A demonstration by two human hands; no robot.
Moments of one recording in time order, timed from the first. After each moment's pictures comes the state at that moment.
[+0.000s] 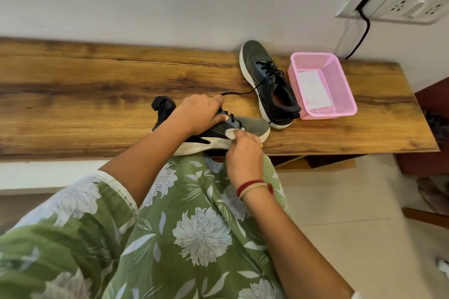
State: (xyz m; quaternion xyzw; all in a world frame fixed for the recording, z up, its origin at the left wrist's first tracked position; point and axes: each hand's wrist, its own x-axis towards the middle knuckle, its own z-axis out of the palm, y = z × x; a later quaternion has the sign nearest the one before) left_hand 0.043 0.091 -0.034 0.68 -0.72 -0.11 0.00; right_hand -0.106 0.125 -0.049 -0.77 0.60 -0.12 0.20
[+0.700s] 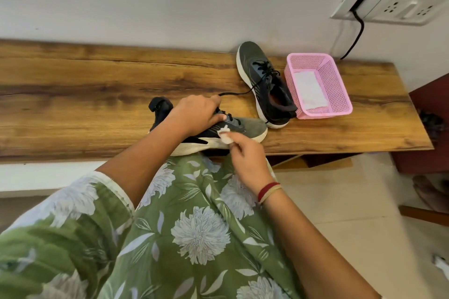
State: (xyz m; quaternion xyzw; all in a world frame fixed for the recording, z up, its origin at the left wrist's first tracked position) left_hand 0.045 0.093 -0.036 0.68 -0.73 -0.10 0.01; right_hand -0.131 0.127 -0.031 -0.74 0.49 -0.18 0.43
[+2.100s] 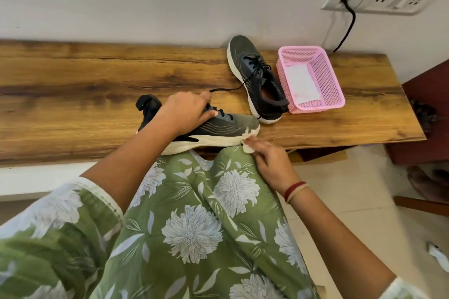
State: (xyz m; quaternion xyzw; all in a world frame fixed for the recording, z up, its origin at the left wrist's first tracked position) left_hand 0.043 0.094 -0.037 0.68 -0.73 -0.07 0.01; right_hand -0.204 0.096 -0.059 -0.83 0.44 -0.09 0.33
